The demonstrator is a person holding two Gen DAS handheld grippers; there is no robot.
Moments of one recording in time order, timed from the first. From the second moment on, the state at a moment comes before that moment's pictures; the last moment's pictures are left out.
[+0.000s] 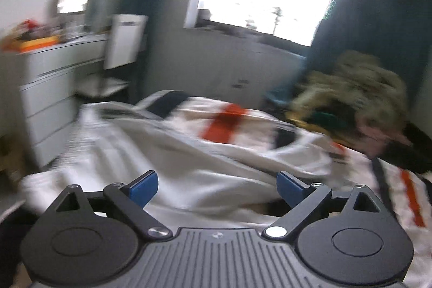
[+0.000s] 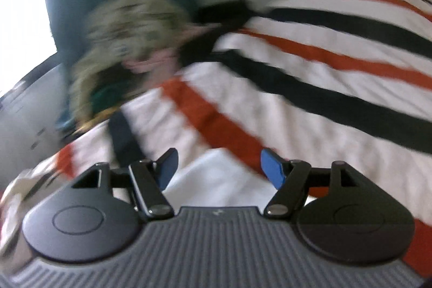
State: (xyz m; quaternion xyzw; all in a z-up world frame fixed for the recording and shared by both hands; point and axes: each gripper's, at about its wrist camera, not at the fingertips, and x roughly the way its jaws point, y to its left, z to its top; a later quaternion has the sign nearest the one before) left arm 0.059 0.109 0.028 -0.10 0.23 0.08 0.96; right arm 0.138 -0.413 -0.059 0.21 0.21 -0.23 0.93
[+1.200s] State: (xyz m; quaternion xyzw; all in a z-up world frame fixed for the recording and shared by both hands) left arm 0.106 0.019 -0.096 0.01 0.23 0.02 0.97; right arm 0.161 -0.243 -0.007 0.00 0.18 0.03 0.98
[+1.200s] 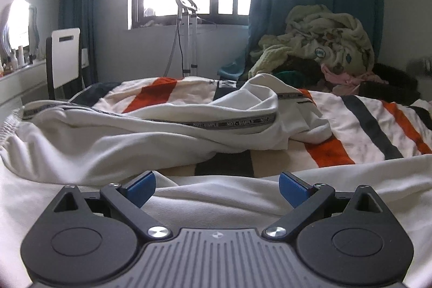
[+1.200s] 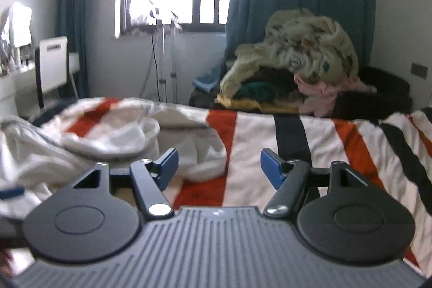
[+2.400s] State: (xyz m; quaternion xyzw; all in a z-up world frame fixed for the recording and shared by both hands) left arm 0.177 0.072 -0.084 -0.09 0.26 0.06 0.96; right arm 0.259 -0.289 -0.127 0.24 0.25 0.06 0.94
